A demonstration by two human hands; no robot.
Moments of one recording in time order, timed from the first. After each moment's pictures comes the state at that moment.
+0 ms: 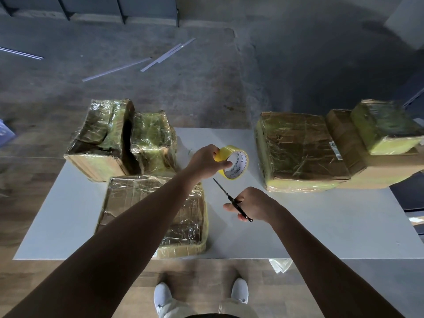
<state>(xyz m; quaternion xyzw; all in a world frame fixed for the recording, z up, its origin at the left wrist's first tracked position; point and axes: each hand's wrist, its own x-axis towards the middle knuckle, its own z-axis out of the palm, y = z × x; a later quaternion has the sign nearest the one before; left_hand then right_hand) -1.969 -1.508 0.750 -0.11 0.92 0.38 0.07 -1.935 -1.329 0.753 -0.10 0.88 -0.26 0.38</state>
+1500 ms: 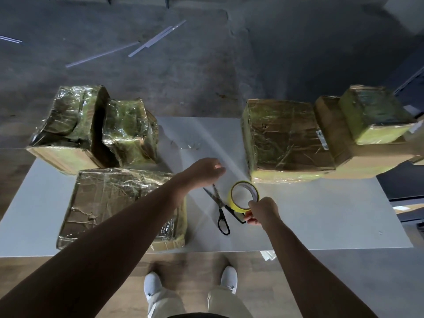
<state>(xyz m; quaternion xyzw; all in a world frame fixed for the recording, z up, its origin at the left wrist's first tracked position) -1.961 -1.452 0.736 -0.05 0.91 0.35 0.20 -1.943 -1.257 0.676 0.25 0.83 -0.40 0.29</state>
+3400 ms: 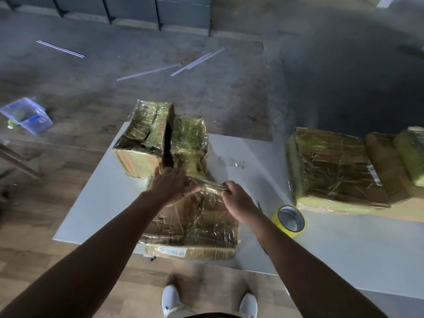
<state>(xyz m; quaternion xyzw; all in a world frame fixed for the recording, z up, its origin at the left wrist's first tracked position) -1.861 -1.656 0.723 -0.10 0.98 0.06 0.15 -1.918 -1.448 0.723 -0.19 0.89 -0.32 0.25</state>
